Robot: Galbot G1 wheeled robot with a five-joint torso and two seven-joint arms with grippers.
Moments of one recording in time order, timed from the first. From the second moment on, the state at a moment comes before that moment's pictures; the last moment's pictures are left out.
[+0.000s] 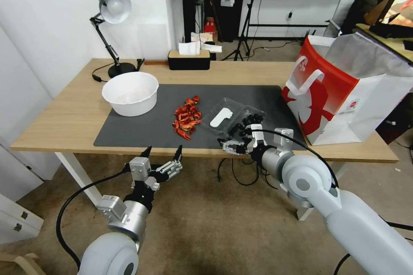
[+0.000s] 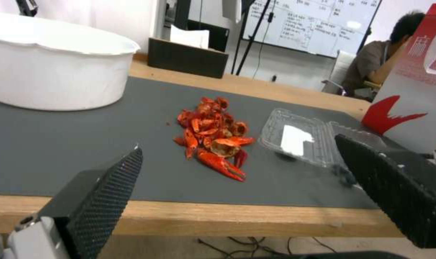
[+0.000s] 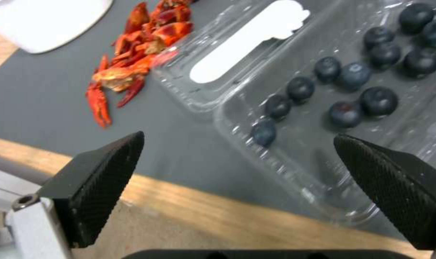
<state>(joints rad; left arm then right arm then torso) 1.62 -1.26 -0.37 -2.26 -0.48 0.09 -0.12 -0.89 0.89 0.02 2.07 1.25 -0.60 0.53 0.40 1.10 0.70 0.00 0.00</state>
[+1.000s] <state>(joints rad) 1.60 -1.25 -0.37 -2.23 -0.49 0.08 -0.12 -0.79 0.87 0.02 1.94 1.23 -0.58 0.50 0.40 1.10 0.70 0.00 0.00</state>
